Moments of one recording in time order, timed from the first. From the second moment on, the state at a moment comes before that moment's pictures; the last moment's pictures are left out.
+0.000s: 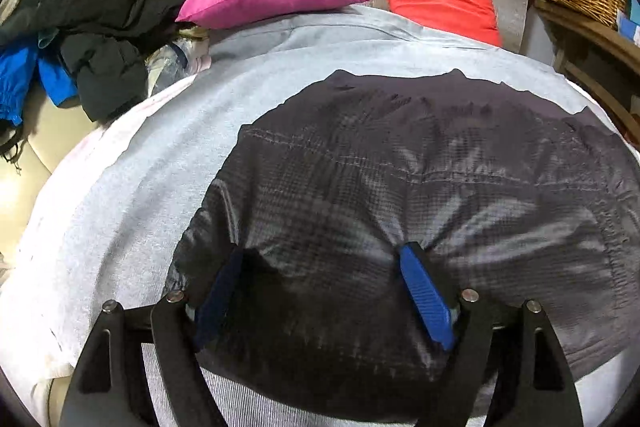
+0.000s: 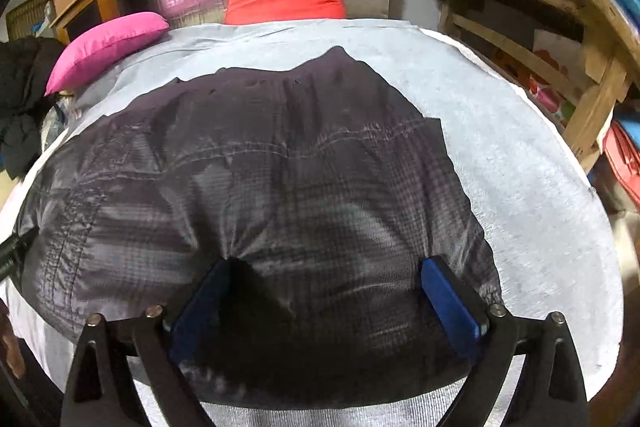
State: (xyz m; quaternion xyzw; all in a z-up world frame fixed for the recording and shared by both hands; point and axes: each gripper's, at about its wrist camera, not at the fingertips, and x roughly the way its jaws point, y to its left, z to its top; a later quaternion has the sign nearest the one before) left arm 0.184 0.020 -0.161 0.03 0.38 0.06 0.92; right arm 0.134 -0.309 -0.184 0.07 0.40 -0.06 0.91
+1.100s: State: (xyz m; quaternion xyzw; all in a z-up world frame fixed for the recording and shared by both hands) left arm 0.156 0.034 -0.145 0.00 0.41 0.07 0.91; right arm 0.114 -0.259 -0.176 0.03 0.39 -0.04 0.92
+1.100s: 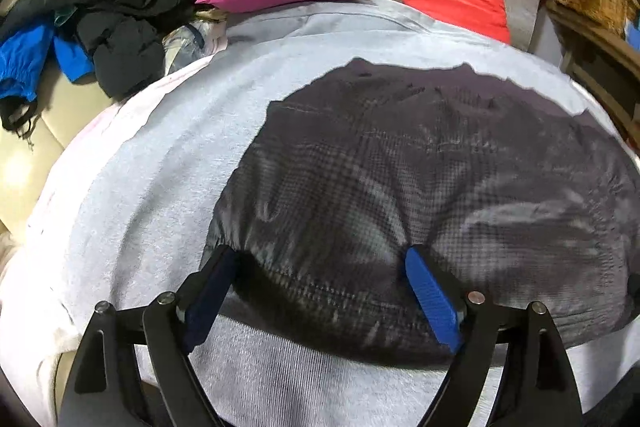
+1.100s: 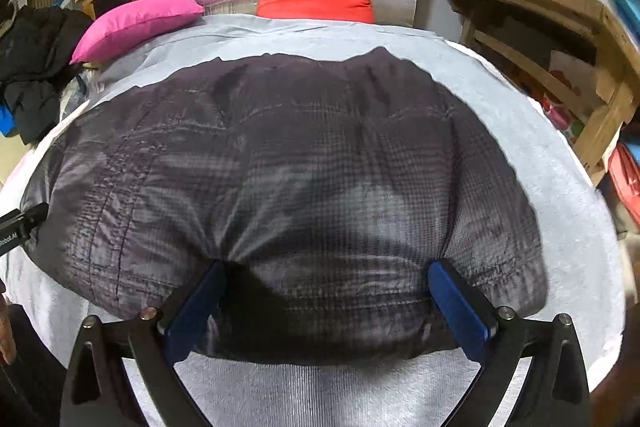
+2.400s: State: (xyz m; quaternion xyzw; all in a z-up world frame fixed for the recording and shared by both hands) left arm 0.060 -0.021 -0.054 0.02 0.36 0.01 0.93; right arm 0.010 -0.228 -0.103 0.06 0.33 -0.01 0.94
